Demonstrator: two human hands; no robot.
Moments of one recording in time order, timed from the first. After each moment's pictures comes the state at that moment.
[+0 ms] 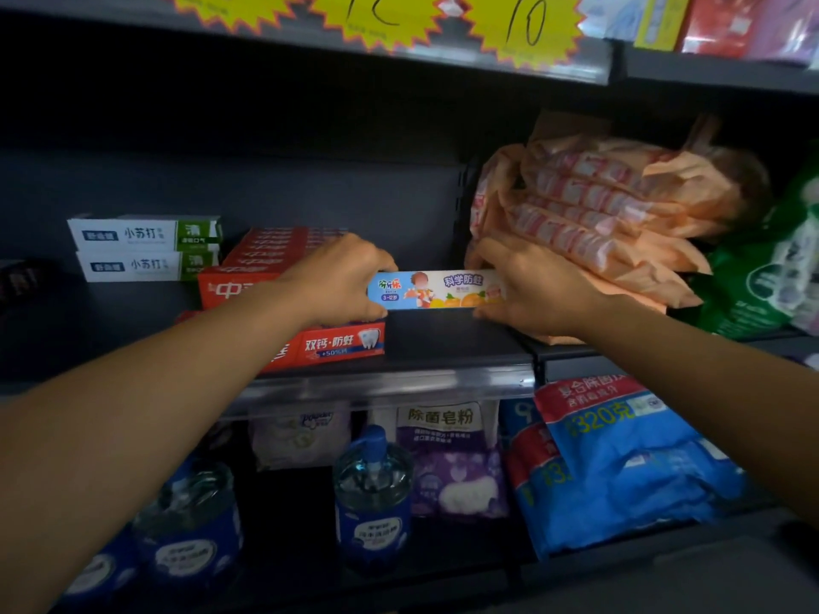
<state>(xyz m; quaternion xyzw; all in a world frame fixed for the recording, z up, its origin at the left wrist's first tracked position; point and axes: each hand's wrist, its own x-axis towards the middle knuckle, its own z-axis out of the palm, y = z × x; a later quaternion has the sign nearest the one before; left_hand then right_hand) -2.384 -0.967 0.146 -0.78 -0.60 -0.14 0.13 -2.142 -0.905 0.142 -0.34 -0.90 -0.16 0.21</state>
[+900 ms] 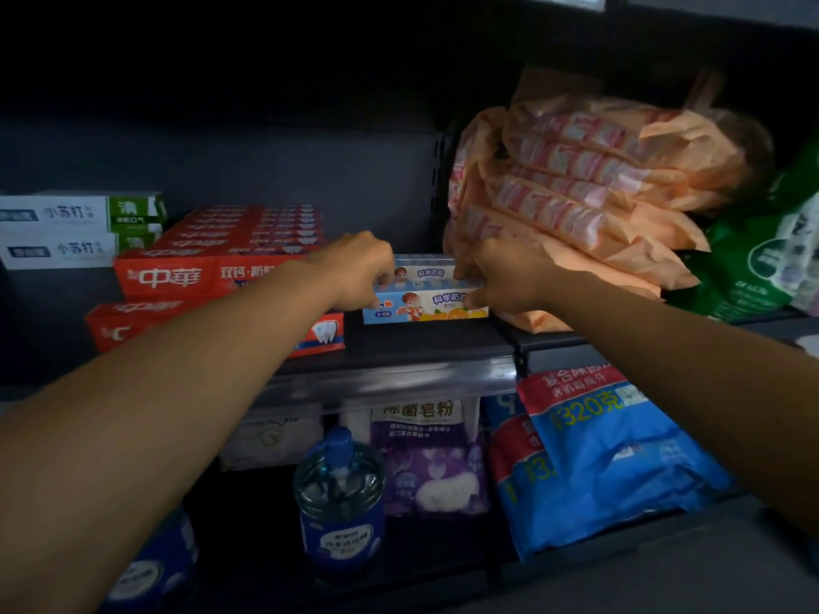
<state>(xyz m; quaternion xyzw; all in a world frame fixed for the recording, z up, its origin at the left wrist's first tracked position) -2.350 -0.888 0.123 -0.77 -0.63 -0.04 0.10 -2.141 -0.836 0.123 -0.42 -0.90 -0.07 0.10</state>
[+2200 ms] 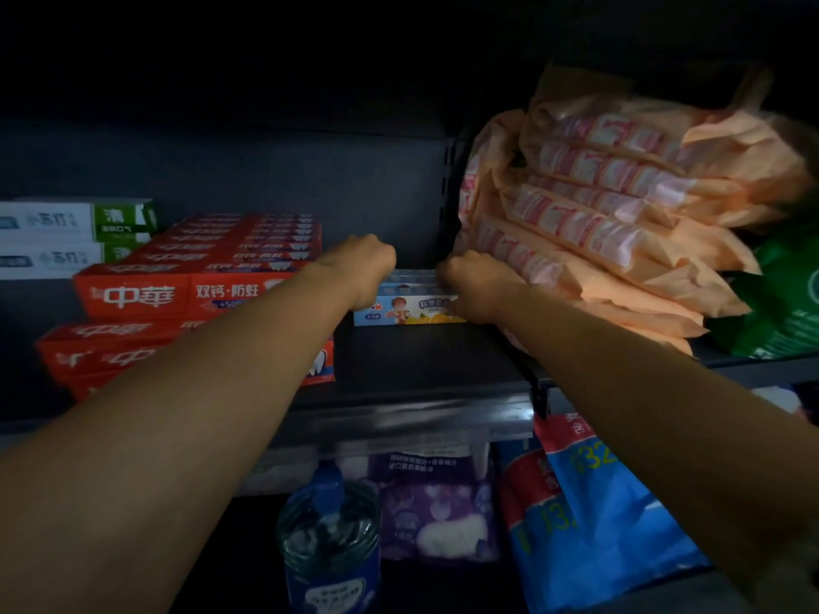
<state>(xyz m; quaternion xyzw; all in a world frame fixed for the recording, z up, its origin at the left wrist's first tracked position) -2.348 -0.834 0.119 -0.72 -0.68 0.00 0.15 -2.184 -0.770 0.100 -0.43 -0.89 -0.13 0.08</state>
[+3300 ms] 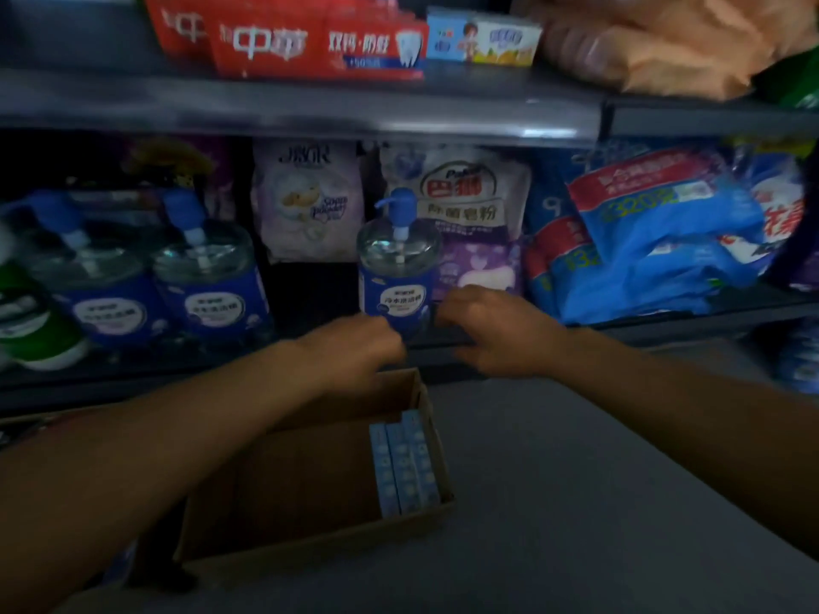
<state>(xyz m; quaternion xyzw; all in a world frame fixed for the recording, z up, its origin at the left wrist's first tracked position) -2.369 -1.102 -0.128 -0.84 -0.52 0.11 -0.09 -2.171 -1.045 -0.108 -0.31 -0.95 0.02 -0.01</state>
